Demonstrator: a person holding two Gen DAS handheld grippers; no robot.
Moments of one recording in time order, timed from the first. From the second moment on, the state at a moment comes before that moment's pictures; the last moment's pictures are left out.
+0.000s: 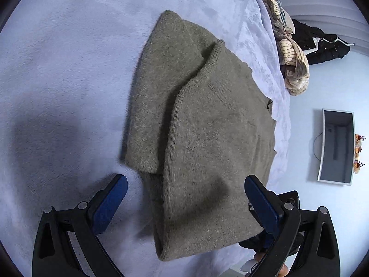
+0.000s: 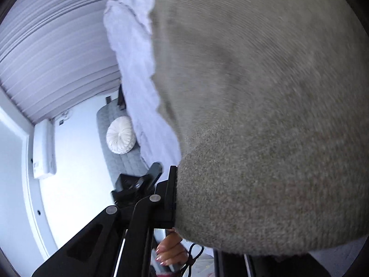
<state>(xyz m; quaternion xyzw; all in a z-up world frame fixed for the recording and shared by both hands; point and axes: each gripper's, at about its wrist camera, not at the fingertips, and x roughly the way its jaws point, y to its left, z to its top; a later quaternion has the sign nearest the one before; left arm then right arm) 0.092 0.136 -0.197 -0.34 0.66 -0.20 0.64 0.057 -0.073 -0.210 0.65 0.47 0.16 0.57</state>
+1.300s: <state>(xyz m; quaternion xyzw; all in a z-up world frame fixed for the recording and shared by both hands) 0.124 0.014 -0.151 -0.06 0.62 -0.16 0.77 0.096 -0.147 -0.161 0.33 0.58 0.04 0.74</state>
